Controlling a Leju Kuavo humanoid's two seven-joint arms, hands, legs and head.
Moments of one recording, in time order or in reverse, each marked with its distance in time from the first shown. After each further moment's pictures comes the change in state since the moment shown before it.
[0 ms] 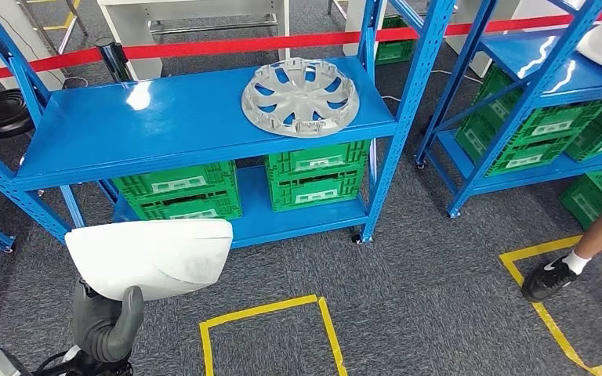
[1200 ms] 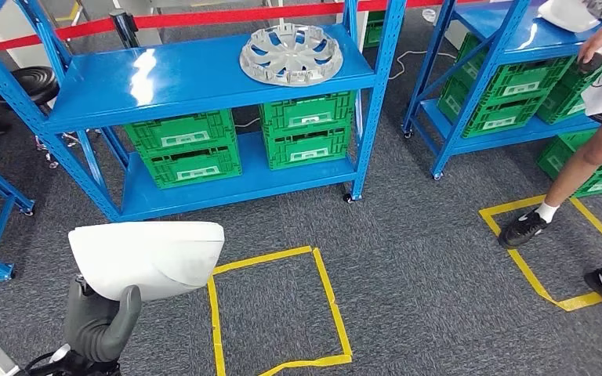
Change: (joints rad) left arm 0.014 -0.002 0.066 -0.027 -0.049 -0.062 0.065; right arm -0.008 0.057 -0.163 0.000 -0.150 0.073 -0.037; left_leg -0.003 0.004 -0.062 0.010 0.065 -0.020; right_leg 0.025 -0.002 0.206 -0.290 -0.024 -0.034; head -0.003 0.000
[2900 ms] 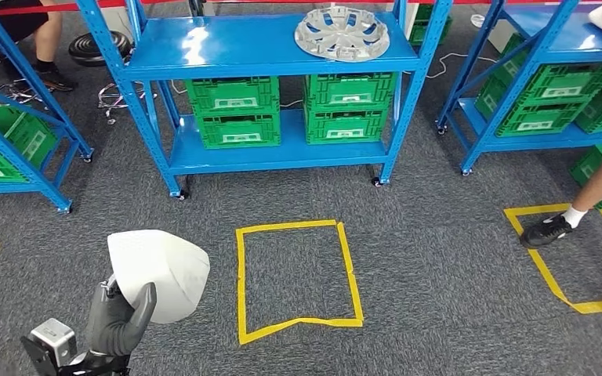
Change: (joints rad) left arm 0.024 -0.030 0.065 0.213 -0.069 0.122 0.050; right arm 0.023 0.003 0.042 0.000 0.116 0.072 -0.035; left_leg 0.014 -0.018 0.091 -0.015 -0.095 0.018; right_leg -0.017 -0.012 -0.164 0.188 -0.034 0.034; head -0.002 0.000
